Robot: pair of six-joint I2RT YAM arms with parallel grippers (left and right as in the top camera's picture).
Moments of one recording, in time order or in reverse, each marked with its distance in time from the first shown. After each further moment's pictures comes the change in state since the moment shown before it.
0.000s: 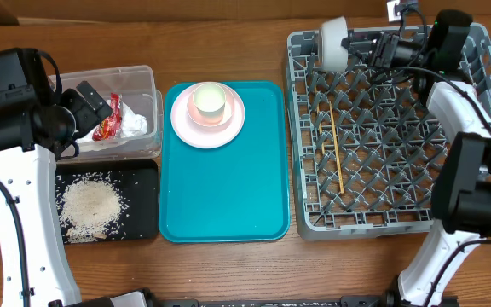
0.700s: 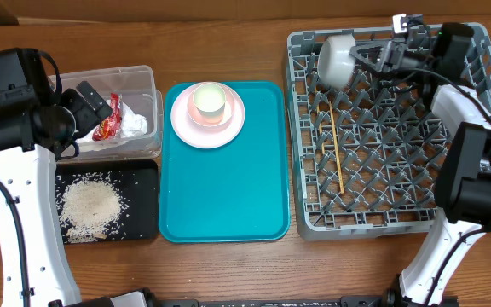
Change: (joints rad) left arm 0.000 0.000 0.000 0.000 0.000 0.000; right arm -0.068 0.076 0.000 -0.022 -0.026 0.034
